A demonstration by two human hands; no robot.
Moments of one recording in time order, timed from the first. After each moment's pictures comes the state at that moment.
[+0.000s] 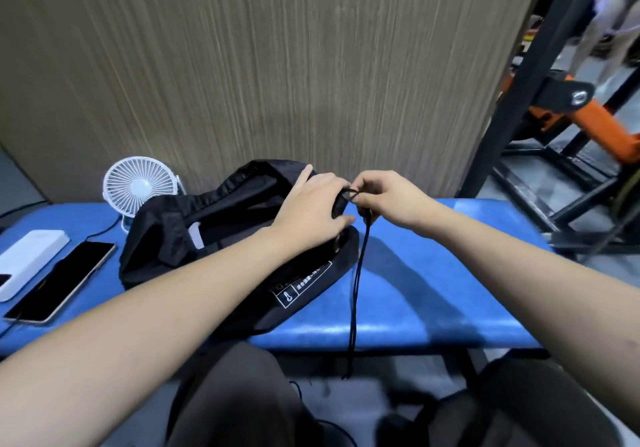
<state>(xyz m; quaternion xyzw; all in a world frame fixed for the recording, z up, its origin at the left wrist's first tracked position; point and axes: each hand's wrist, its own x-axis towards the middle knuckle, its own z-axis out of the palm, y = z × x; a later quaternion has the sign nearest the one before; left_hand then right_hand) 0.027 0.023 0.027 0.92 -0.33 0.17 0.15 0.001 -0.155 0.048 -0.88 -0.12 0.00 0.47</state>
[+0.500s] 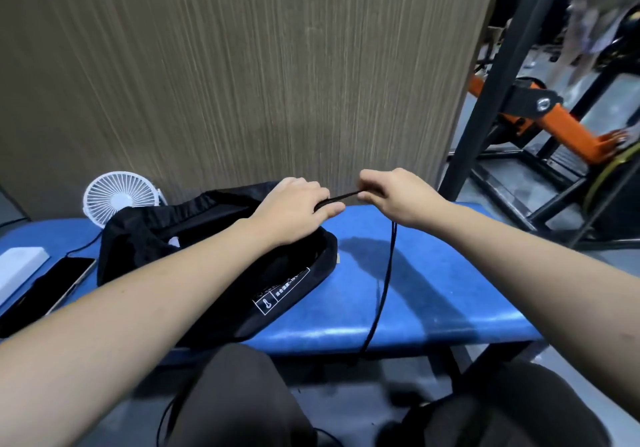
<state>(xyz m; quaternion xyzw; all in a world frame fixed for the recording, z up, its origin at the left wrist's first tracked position) 0.031 0.011 0.047 0.92 -0.36 0.14 0.07 -0.018 -0.204 0.073 -0.97 -0.14 -0.12 0.15</state>
